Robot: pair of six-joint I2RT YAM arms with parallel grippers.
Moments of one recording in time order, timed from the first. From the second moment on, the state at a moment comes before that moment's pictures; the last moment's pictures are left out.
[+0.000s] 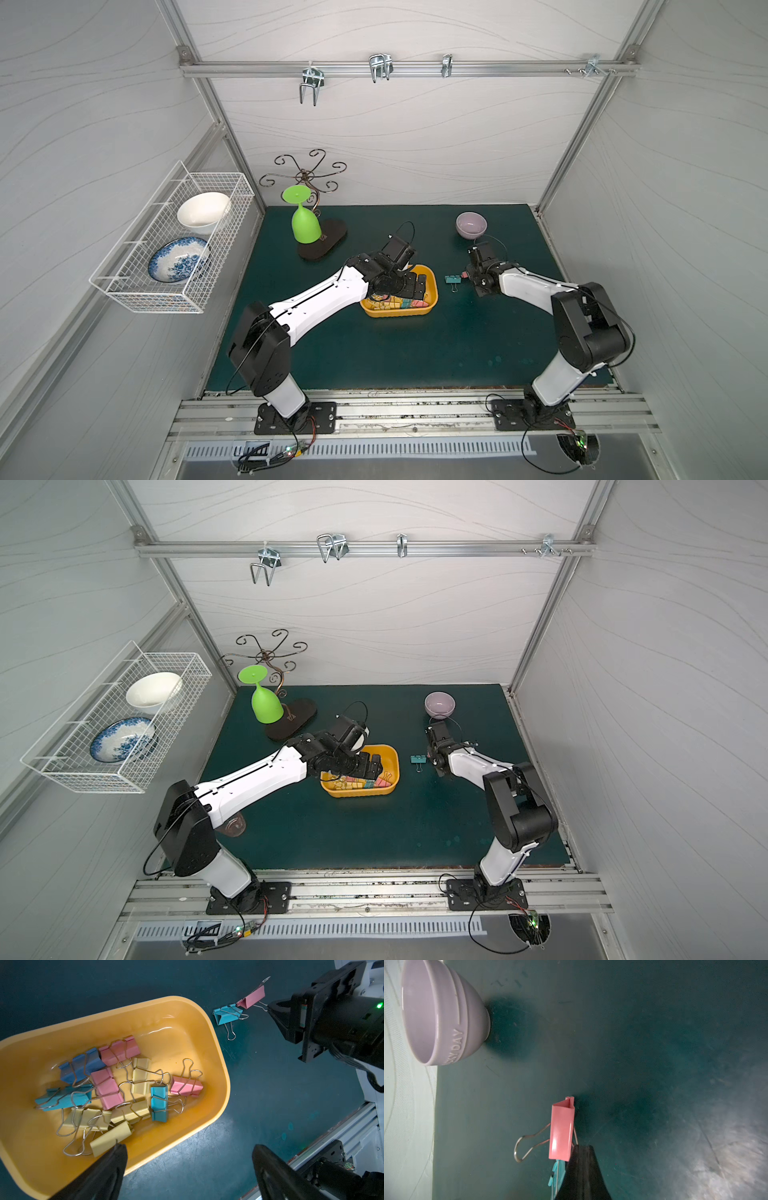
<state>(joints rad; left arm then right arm) -0.75 1.62 1.33 -0.72 0.07 -0.52 0.41 1.68 0.96 -0.31 0.31 1.48</state>
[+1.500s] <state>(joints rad) -0.75 1.49 1.27 -0.73 0.06 -0.52 0.28 1.46 0.98 -0.55 0.06 0.99</state>
